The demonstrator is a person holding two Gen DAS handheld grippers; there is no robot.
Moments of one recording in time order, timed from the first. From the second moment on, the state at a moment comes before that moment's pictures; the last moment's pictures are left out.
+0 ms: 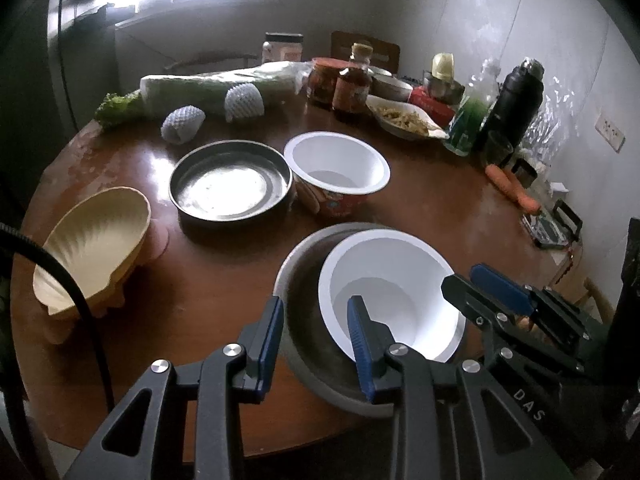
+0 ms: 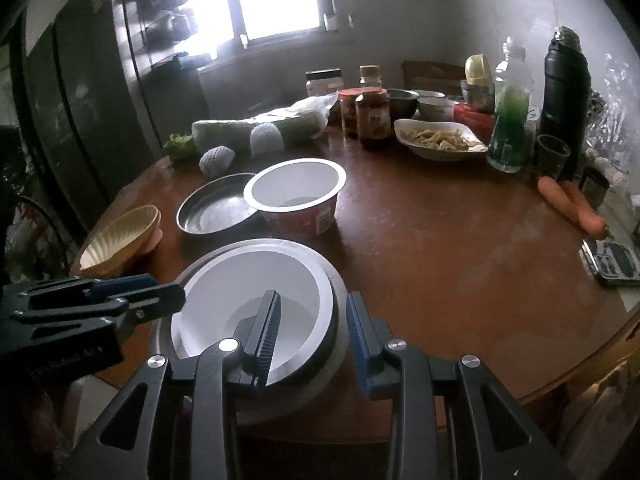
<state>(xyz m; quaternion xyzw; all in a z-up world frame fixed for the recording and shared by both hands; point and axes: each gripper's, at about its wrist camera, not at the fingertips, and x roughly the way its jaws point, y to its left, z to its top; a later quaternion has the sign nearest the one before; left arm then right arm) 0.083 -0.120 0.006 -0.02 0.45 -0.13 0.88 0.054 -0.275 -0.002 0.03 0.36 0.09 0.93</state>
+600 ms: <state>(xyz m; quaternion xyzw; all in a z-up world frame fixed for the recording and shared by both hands) 0.087 -0.104 0.018 -0.04 0.44 -0.13 0.89 0.051 -0.282 0.008 0.06 0.33 0.10 0.94</state>
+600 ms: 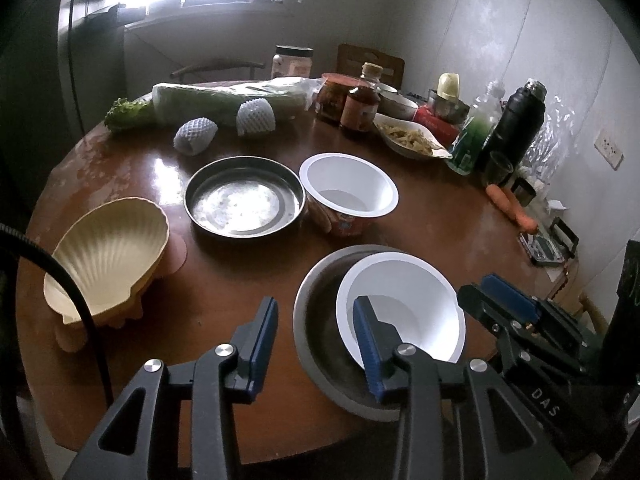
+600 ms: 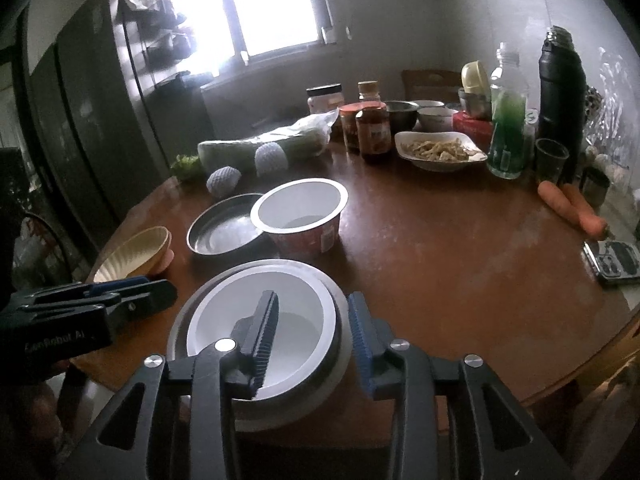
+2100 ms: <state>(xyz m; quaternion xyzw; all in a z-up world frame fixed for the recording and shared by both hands) 0.231 -0.124 -0.017 -0.09 0.47 -0.20 0.86 0.207 -0.294 -0.013 0.07 0.39 0.11 0.91</state>
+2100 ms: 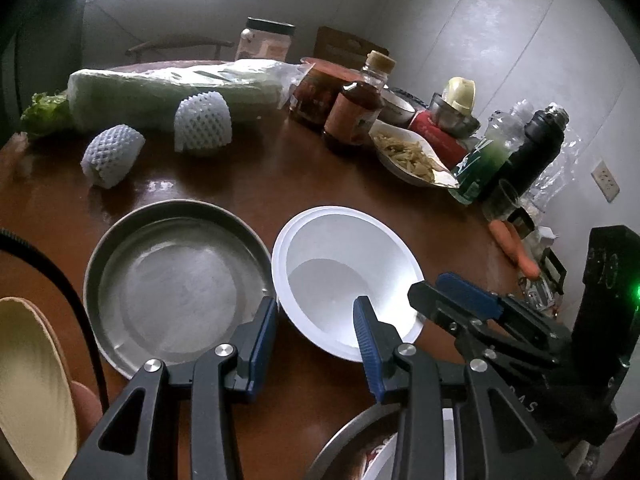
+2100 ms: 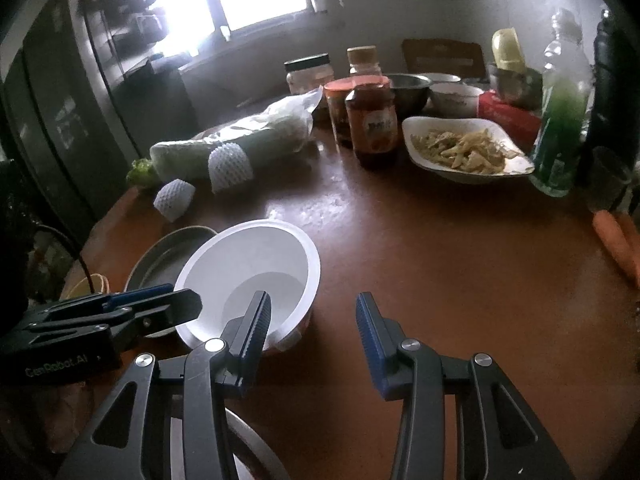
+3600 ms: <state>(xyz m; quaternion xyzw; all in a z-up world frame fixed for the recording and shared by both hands) 0.213 -0.129 0.006 -0.08 0.44 -0.22 0.87 0.190 -0.277 0.013 0.01 0.35 0.14 0.92</state>
